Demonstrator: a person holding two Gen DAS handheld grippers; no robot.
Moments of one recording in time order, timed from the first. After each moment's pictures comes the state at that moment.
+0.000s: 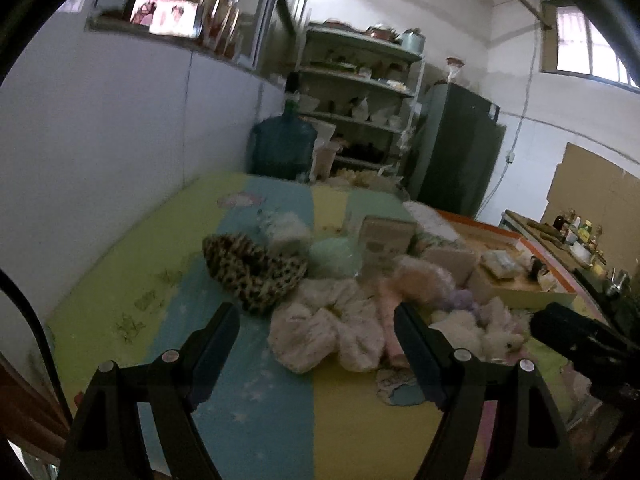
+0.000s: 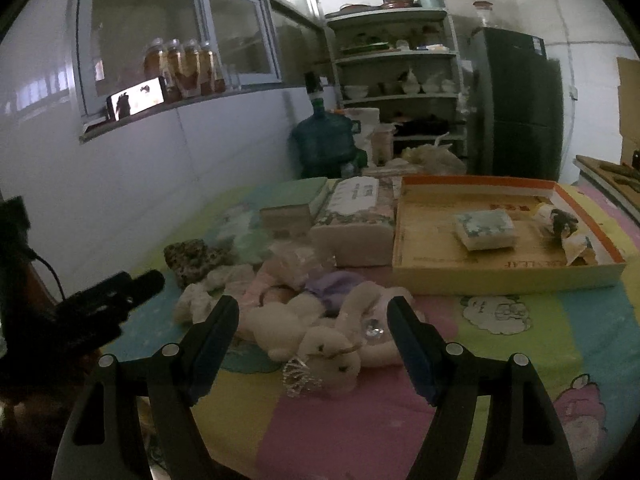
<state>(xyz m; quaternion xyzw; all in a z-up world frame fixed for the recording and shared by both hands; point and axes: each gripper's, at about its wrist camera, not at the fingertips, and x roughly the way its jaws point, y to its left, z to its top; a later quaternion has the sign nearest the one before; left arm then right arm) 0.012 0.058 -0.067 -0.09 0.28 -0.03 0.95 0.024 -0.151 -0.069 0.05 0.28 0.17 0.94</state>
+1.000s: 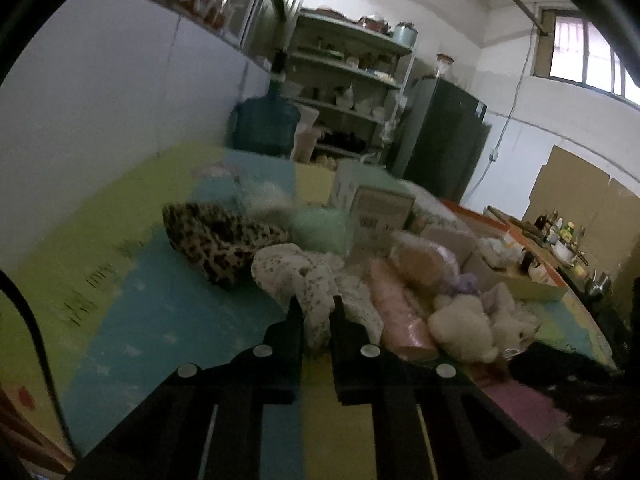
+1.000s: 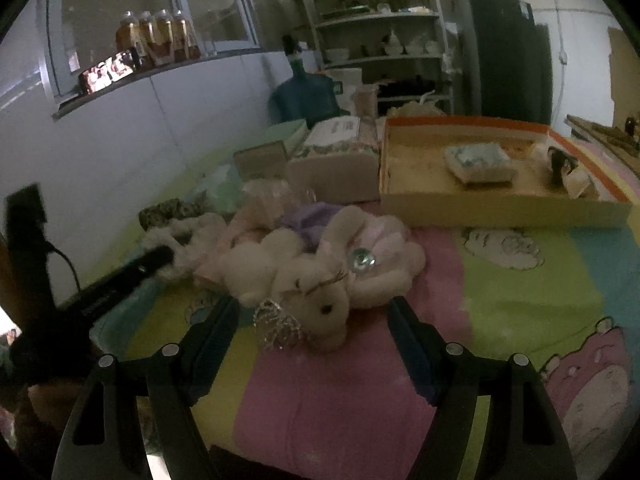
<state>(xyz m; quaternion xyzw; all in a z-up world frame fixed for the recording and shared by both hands) 0.021 0.057 -0.095 -0.11 0.28 -0.07 0.95 0.032 -0.155 -0.115 0.07 0.35 0.14 0.92</state>
